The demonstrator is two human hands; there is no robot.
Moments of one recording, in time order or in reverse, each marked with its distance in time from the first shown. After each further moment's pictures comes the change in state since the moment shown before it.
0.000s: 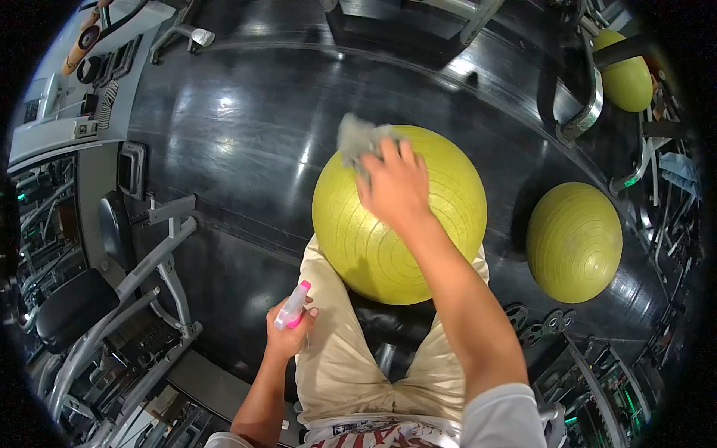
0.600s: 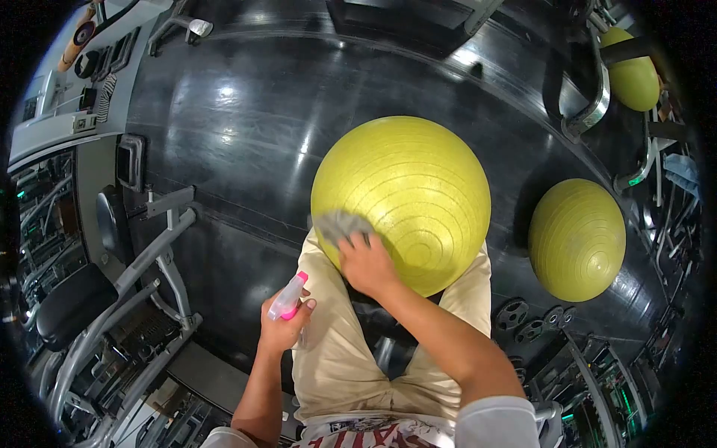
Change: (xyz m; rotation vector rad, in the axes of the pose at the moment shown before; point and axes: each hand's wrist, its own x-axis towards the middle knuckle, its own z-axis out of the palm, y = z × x) left_hand 0.008 0.011 -0.001 0.063 -0.009 -0.146; right_hand -0.139 -0.039 0.072 -0.151 -0.318 -0.394
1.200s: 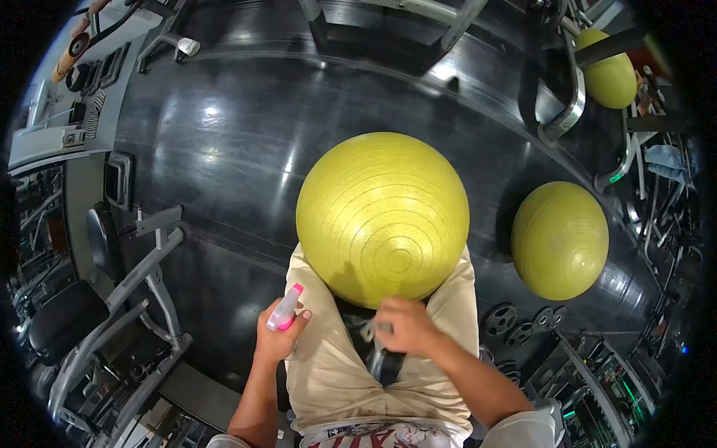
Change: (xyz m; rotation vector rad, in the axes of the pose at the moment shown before) left_hand -0.002 0.009 0.005 0.063 -0.001 0.077; right_hand -0.120 0.016 -0.082 0.847 -0.141 0.287
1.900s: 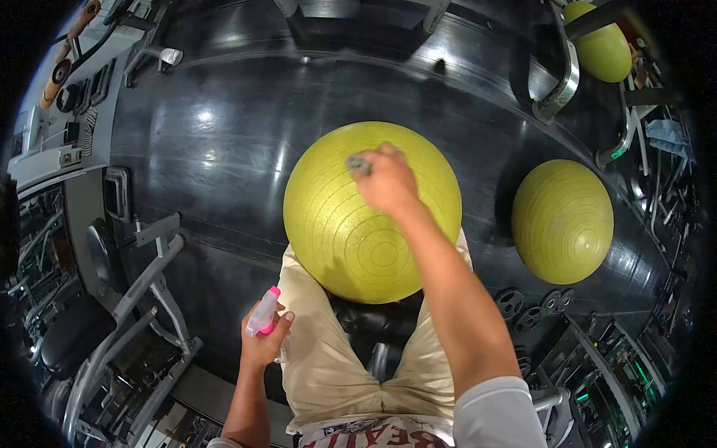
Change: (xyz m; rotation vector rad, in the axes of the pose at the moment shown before) left_hand -0.004 0.004 0.004 -0.032 0.000 0.027; right_hand 0.184 0.045 -0.102 -0.207 0.445 0.314
